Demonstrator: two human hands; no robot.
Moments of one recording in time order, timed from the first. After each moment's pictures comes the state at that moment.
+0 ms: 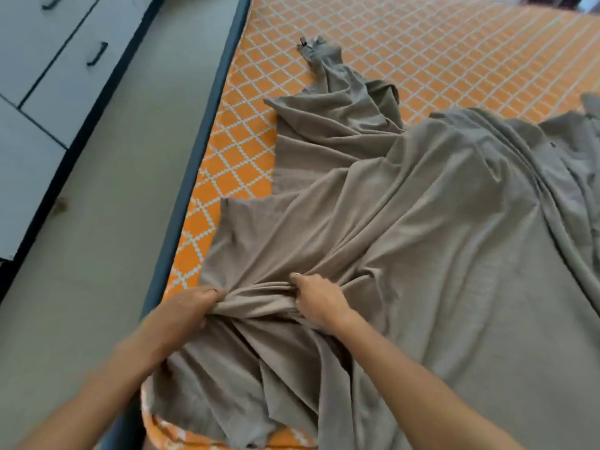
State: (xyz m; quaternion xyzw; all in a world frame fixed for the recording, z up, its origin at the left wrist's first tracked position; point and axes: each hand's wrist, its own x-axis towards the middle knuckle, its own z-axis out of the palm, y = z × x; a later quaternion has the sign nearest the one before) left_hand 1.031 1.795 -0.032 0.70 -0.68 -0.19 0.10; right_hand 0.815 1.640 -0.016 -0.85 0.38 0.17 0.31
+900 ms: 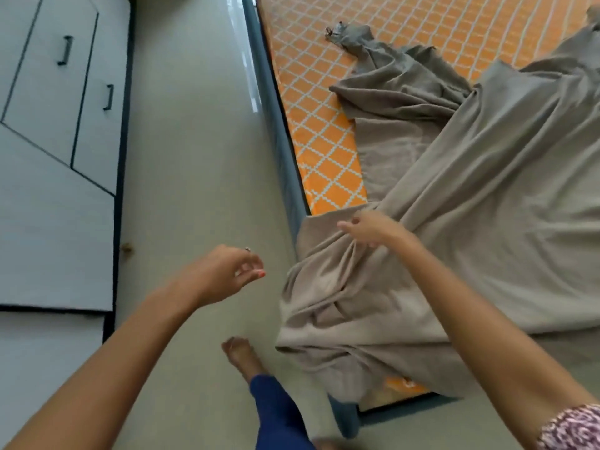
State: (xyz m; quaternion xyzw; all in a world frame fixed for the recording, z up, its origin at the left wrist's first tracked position) left_hand 1.277 1.857 0.083 0.65 -0.70 -0.30 -0.03; right_hand 1.029 1.705 0.019 -0.73 0.58 0.13 0.35
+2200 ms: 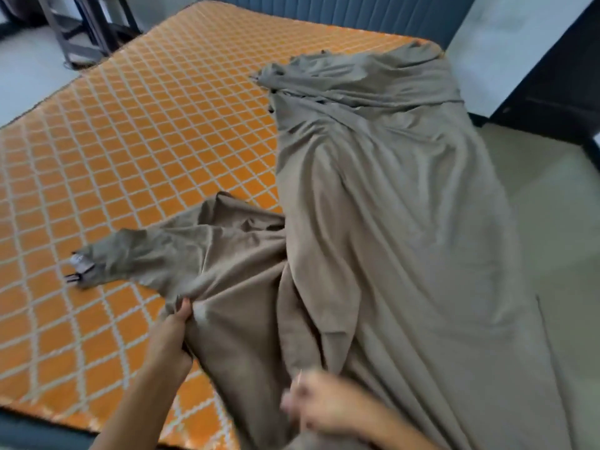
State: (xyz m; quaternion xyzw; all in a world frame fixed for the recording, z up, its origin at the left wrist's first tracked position) left_hand 1.237 1.258 0.013 0.56 -0.31 -0.73 0.24; right_hand 1.136 1.468 0.048 -0.34 0.78 -0.19 0.49
